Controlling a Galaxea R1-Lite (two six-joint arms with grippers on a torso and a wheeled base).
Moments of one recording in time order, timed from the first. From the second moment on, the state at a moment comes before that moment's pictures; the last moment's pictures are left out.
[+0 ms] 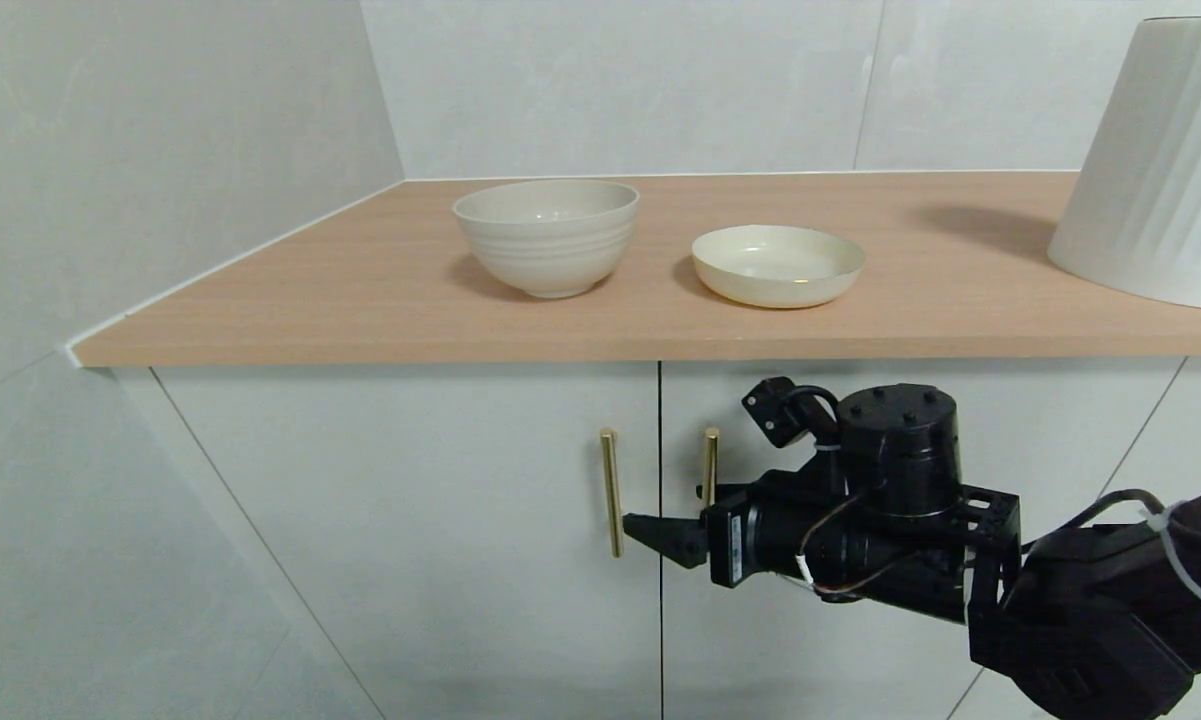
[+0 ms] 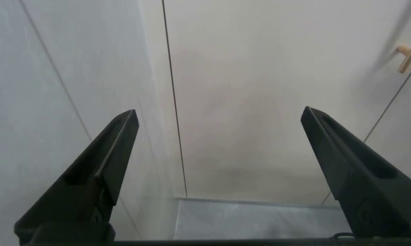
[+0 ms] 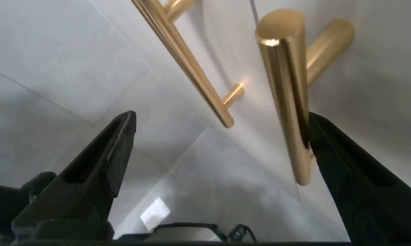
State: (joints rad) left arm 0.00 0.00 0.00 0.00 0.04 -0.01; right arm 0.75 1.89 -0.79 -0.82 0.17 0.32
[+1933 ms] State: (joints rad) left arm 0.00 0.00 0.00 0.00 0.04 0.02; right arm 0.80 1.67 -0.43 -0.91 0.41 0.37
